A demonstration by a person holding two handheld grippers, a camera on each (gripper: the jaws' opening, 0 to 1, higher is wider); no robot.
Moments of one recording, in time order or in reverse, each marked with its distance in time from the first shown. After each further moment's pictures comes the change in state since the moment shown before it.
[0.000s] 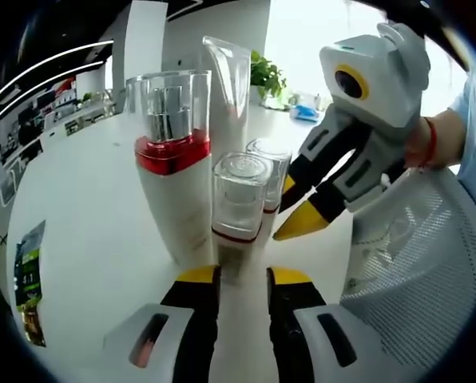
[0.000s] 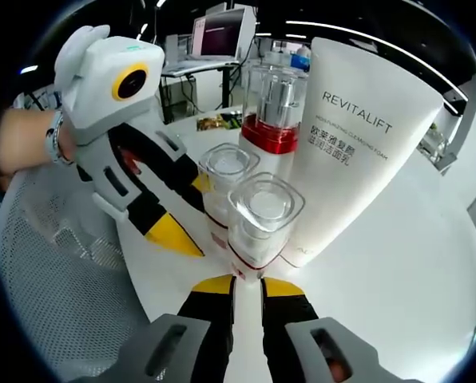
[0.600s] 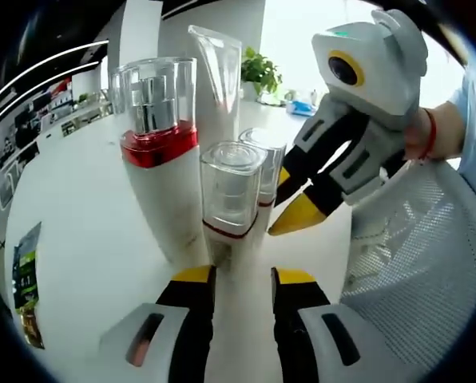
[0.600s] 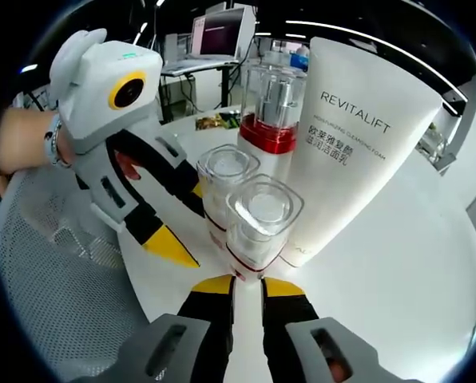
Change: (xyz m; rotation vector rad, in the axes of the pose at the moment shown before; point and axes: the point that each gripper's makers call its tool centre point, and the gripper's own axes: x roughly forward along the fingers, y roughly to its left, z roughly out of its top) left arm 0.005 -0.005 -0.004 0.019 0.015 -0.010; right arm -0.001 -0.001 -0.001 -0.005 0.009 -0.006
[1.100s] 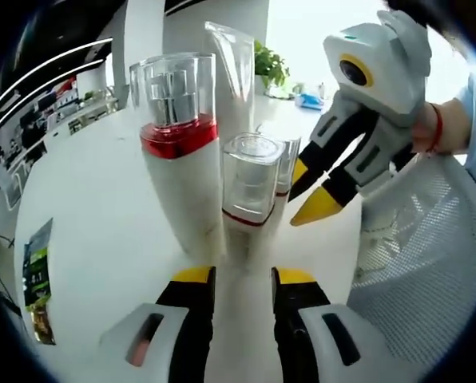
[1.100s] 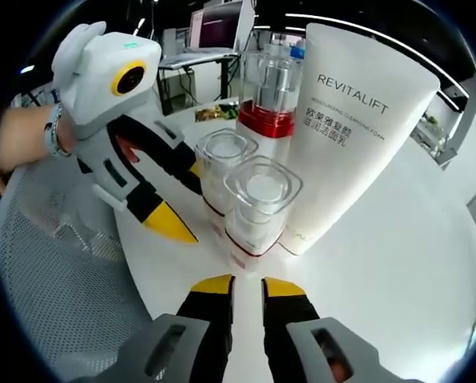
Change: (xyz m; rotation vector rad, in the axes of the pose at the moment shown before) left arm -0.009 0.015 -0.006 0.011 0.043 0.064; right arm -0.001 0.000 -0.011 0.004 0.044 0.008
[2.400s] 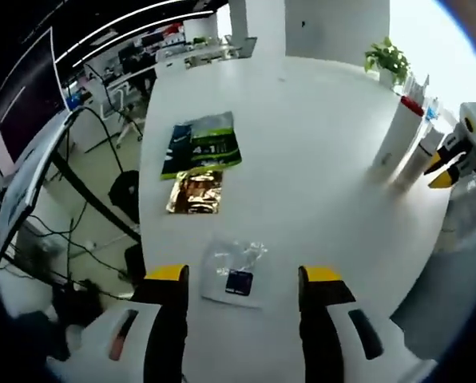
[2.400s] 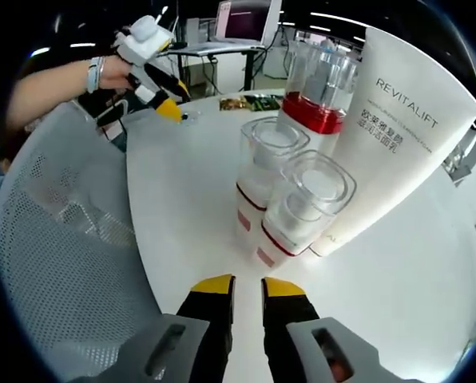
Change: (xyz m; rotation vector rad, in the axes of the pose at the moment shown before) left arm -0.144 0.166 -0.133 -0.355 0.224 0.480; right arm 0.005 0.018 -0.004 -0.094 0.028 0.061
